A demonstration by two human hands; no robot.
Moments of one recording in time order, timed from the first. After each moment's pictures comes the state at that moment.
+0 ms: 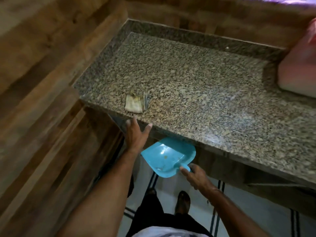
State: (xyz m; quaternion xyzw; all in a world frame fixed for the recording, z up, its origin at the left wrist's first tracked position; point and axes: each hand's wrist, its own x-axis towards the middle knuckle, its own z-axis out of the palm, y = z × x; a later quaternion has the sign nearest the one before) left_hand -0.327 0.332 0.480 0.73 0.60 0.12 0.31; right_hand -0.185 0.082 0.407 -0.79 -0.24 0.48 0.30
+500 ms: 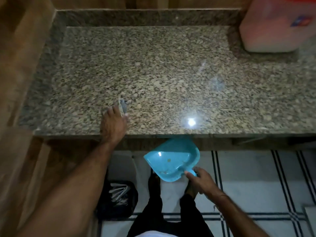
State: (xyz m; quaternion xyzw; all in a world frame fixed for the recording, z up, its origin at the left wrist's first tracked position) left_hand -0.274 0.453 0.454 0.90 0.42 0.01 0.08; right_hand -0.233 0.071 0.392 -0.81 -0.05 0.45 0.37
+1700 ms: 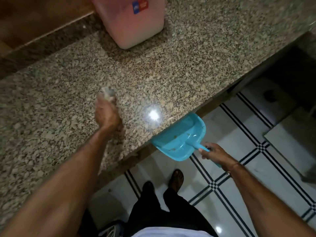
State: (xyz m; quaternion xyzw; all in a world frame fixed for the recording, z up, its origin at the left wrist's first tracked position) left_hand 0.041 0.222 0.471 0.90 0.31 0.06 0.31; right_hand -0.079 -0.182 0.393 -0.78 0.16 0.34 0.50
